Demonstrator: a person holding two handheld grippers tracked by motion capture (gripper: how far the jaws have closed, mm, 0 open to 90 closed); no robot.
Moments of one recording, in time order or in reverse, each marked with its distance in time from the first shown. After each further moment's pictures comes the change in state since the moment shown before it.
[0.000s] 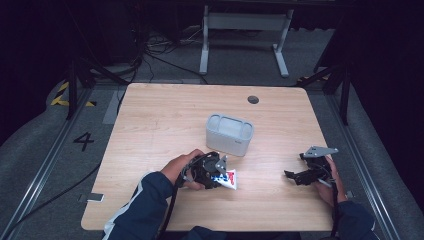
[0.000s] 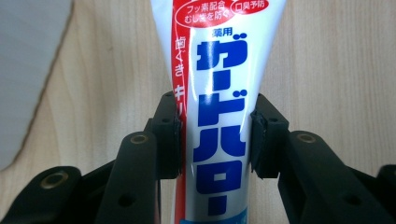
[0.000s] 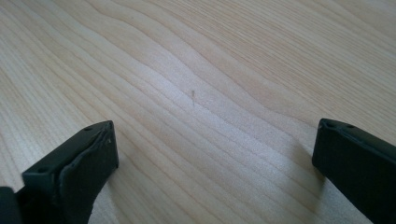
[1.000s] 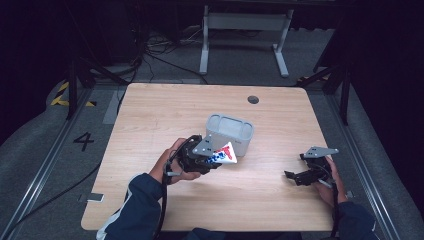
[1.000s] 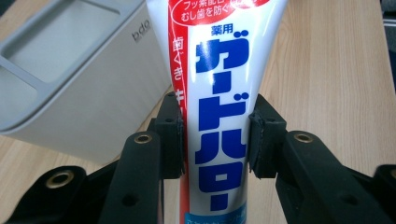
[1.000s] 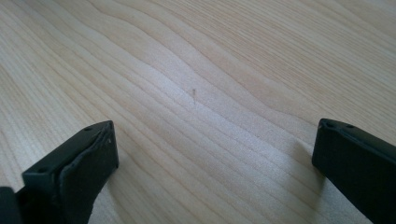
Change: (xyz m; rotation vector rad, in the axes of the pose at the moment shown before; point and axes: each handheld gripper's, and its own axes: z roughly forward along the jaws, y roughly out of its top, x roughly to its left) left arm 0.002 -0.012 -0.062 -0.328 0.193 -0.169; right arm 0.001 -0.001 -0.001 0.000 0.000 0.001
